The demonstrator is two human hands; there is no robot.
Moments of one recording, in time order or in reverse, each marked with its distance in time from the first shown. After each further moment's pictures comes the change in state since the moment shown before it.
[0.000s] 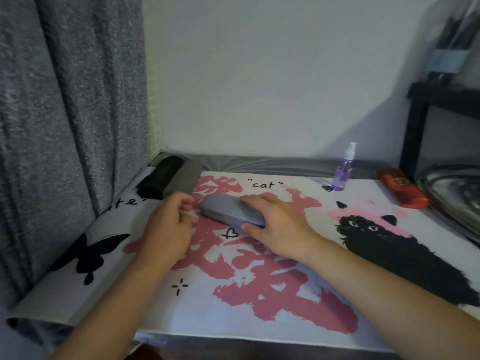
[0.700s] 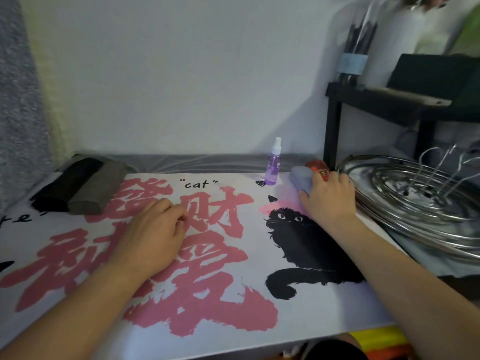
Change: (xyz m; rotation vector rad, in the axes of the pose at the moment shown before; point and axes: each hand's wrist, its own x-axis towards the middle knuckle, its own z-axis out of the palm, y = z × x) left_hand 0.003 0.044 0.087 0.528 -0.202 0.531; right_hand -0.070 0.180 -0.101 -0.773 0.329 0.736
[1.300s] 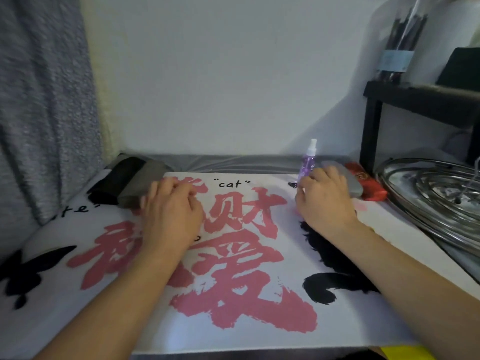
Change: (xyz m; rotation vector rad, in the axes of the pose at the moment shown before) left_hand 0.007 -0.011 -0.012 0.043 0.360 -0.261; right_hand -0.018 -0.067 -0.011 0.199 0.300 -0.363
